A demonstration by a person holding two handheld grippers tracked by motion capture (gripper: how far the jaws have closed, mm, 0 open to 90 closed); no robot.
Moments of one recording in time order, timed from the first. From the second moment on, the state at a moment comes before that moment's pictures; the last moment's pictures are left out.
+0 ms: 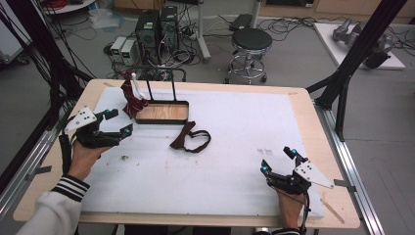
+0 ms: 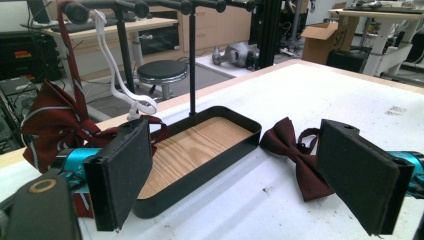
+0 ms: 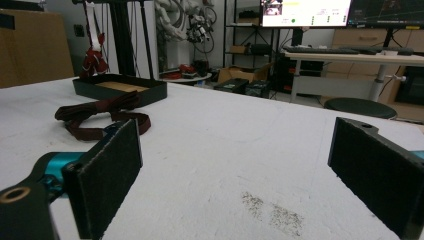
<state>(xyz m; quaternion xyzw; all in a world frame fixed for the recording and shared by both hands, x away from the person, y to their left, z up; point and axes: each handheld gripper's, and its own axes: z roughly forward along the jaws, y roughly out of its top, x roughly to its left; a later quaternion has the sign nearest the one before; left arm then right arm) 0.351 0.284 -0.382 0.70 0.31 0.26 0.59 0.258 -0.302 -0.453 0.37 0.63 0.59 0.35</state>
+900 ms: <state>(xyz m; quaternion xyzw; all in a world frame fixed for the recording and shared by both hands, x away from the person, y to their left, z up) 0.347 0.269 -0.369 0.72 0.30 0.25 0.57 0.258 -0.302 -0.454 0.37 0.63 0.59 0.34</state>
